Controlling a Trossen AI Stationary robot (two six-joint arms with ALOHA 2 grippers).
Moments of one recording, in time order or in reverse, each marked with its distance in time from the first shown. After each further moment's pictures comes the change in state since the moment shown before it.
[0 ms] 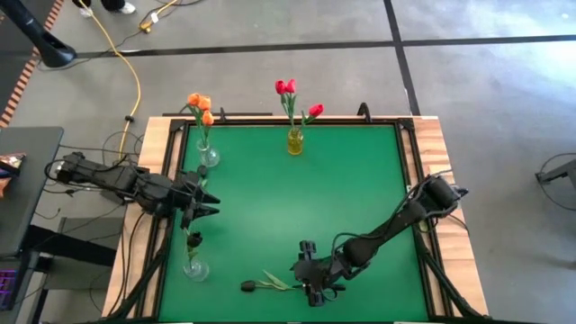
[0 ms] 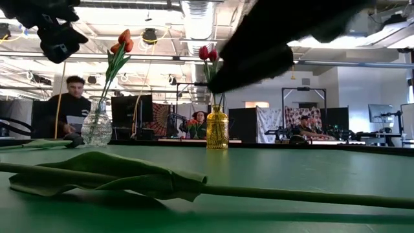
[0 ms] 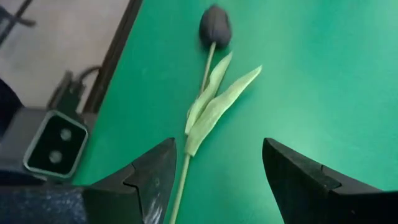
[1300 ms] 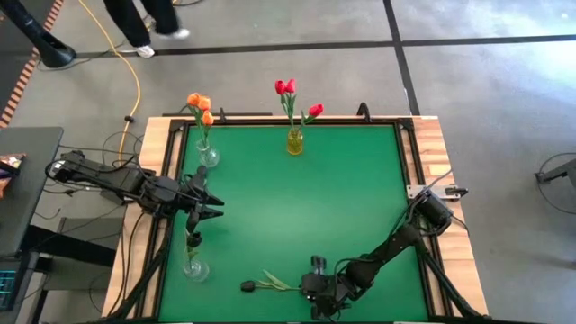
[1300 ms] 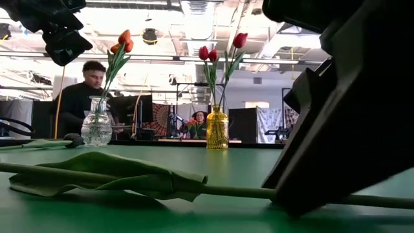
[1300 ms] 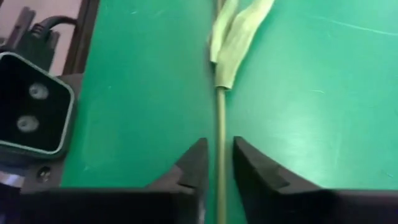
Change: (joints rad) left arm 0.002 0.085 0.000 0.040 0.006 0.041; right arm 0.133 0.167 0.003 0.009 0.121 0.304
